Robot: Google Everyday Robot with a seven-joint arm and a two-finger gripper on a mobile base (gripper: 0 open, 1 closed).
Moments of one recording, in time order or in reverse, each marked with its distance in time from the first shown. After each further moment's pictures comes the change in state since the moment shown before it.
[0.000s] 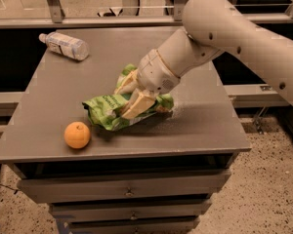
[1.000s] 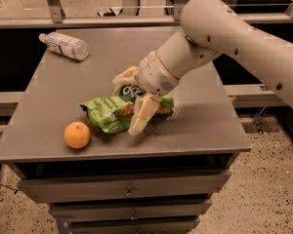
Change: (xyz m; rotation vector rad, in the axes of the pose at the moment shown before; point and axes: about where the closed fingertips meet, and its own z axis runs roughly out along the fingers) arm 0.003 0.000 0.003 -0.002 -0.001 0.008
